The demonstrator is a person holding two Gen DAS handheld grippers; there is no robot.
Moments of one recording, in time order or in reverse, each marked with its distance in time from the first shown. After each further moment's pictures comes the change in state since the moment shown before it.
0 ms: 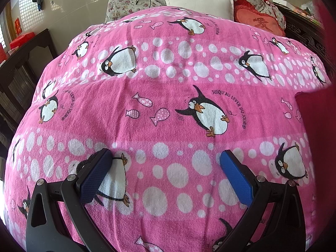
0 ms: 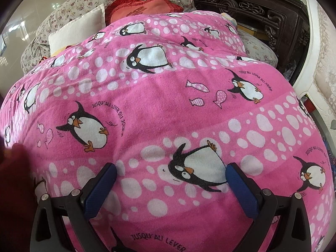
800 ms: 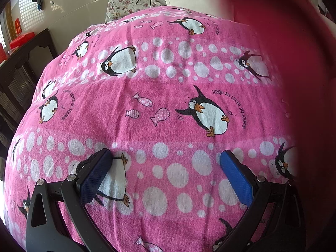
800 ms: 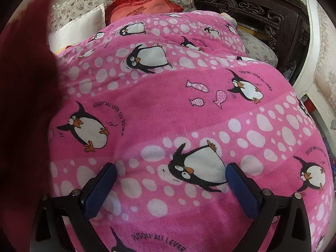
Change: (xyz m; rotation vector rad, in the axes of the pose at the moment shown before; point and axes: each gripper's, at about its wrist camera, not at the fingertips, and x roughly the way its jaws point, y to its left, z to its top) left arm -0.001 0.000 0.000 -0.001 0.000 -0.001; right arm 0.000 0.001 0.000 -0.001 0.002 -0.003
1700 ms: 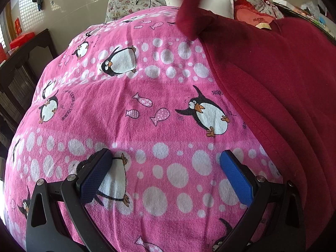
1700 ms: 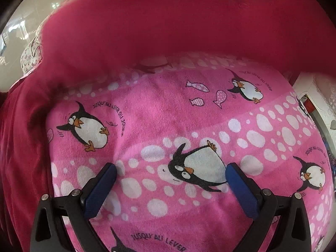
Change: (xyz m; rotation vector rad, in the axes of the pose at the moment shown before) left arm 0.000 0.000 -0.001 0.001 -0.001 0.002; right arm 0.000 -0.001 0.000 0.001 0.000 0.001
